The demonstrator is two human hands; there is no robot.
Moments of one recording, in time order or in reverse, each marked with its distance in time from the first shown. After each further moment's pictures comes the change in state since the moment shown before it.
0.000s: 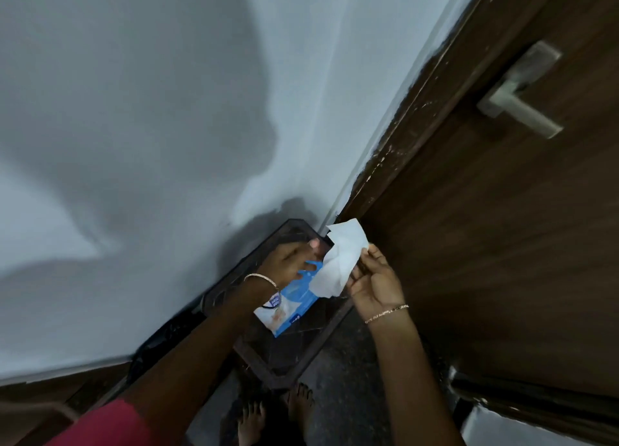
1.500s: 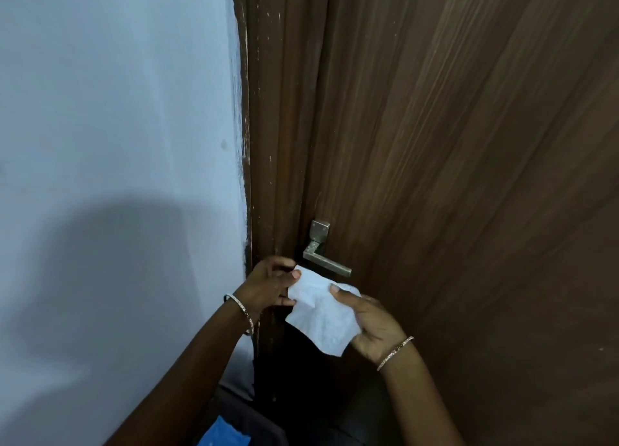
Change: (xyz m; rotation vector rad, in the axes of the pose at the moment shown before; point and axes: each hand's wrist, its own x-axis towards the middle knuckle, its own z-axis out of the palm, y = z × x) left_hand 0.041 0.311 0.151 -0.060 -0.125 0.193; right_hand -0.053 -0.294 0.015 -0.189 -0.283 -0.139
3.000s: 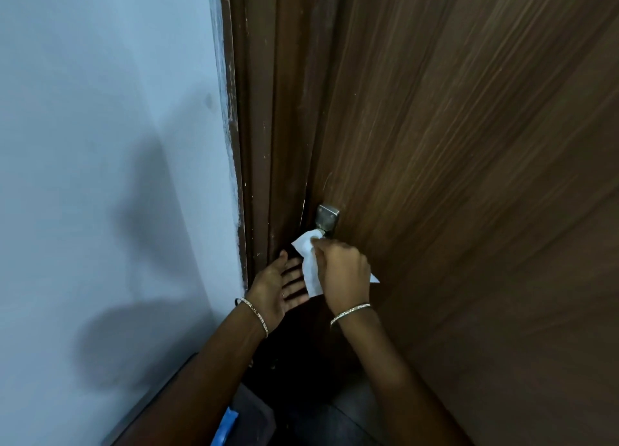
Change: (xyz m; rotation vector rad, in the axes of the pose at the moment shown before) left_hand 0.053 -0.046 0.031 -0.500 0.176 -0.272; right_hand 0.090 -0.014 0.029 -1.794 0.418 -0.967
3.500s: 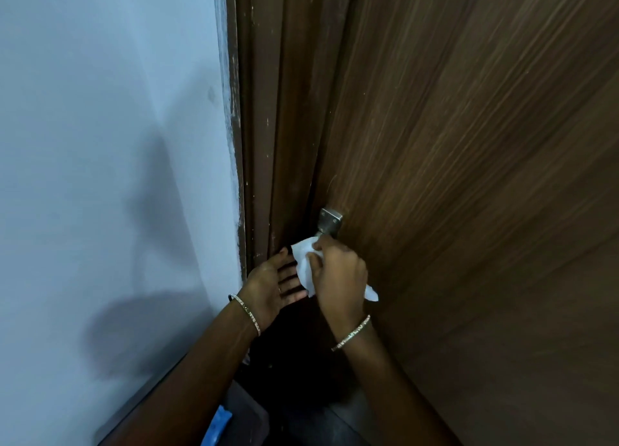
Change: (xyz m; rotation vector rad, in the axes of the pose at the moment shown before) left_hand 0.015 0.007 -0.006 -0.026 -0.021 0.033; right_hand 0.004 -0.002 0.008 0.115 -0.095 0.084
